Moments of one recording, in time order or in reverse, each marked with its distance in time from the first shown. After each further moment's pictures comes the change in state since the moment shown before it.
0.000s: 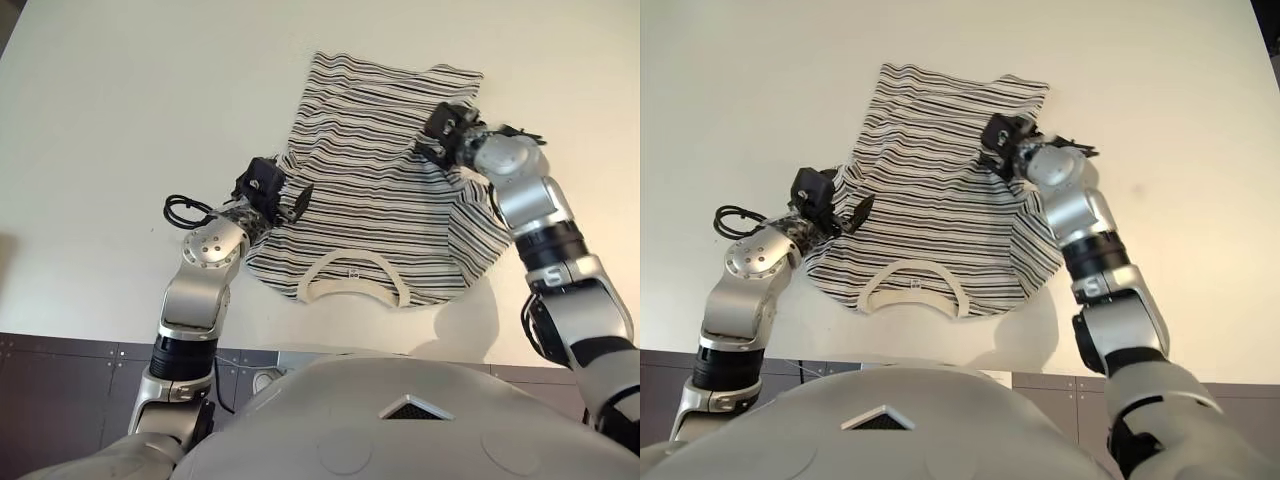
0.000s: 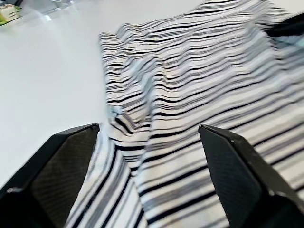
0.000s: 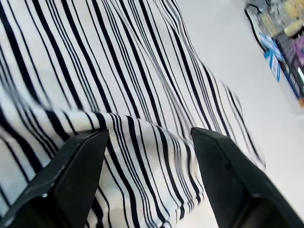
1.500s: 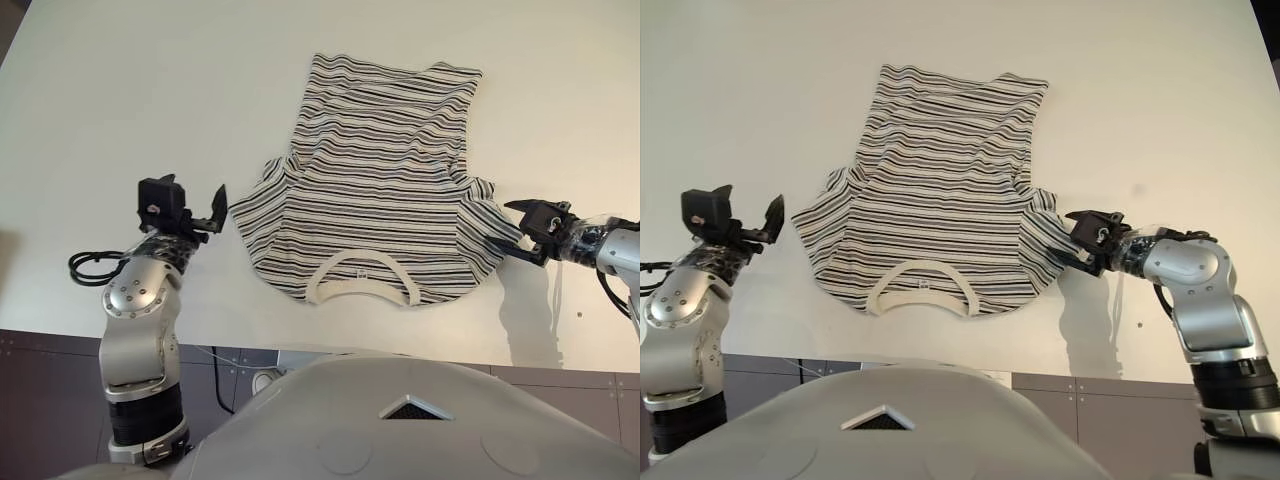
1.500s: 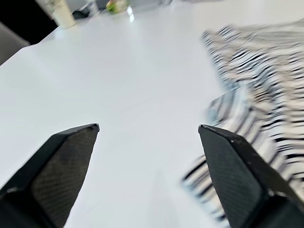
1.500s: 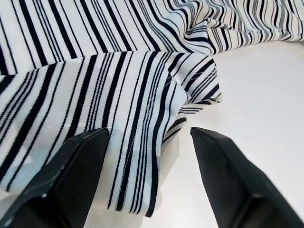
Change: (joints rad) left arm 0.260 -0.017 0.410 -0.110 -0.072 -0.051 0.103; right arm 0.748 -0.578 -0.326 -0.670 0.339 -0.024 0.361
